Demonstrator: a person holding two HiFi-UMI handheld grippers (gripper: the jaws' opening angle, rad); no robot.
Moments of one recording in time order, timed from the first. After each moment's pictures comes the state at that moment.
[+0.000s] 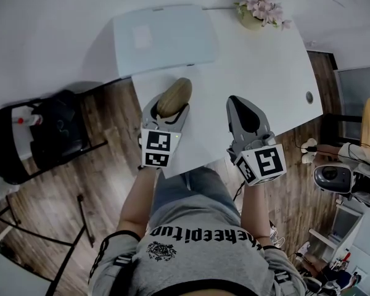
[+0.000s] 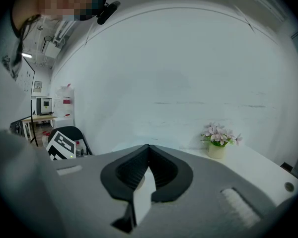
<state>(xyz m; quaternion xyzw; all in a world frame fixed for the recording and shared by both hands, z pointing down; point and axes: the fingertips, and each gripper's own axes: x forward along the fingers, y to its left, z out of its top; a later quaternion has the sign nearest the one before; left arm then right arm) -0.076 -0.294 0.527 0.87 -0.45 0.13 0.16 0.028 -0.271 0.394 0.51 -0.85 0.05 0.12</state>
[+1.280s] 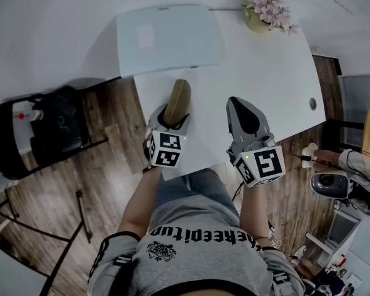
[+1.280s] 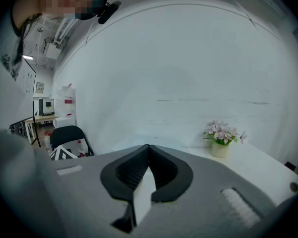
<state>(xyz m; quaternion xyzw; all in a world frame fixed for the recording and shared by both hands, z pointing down) -0.068 -0.280 0.592 0.84 -0.45 0.24 0.19 0.026 -0.285 0.404 0.50 -0.86 0.06 0.12</state>
